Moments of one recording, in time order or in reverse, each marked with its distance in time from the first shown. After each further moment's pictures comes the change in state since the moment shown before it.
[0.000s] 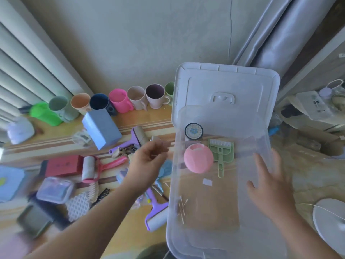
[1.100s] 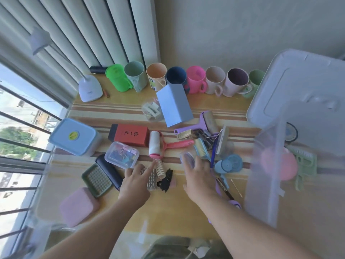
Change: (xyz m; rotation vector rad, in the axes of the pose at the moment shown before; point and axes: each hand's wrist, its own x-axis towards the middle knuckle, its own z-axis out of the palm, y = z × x) left_hand -0.060 -0.220 -0.260 1.217 -0.015 -0.239; right_hand -0.068 -0.345 0.215 -0.211 -0.455 -0.494
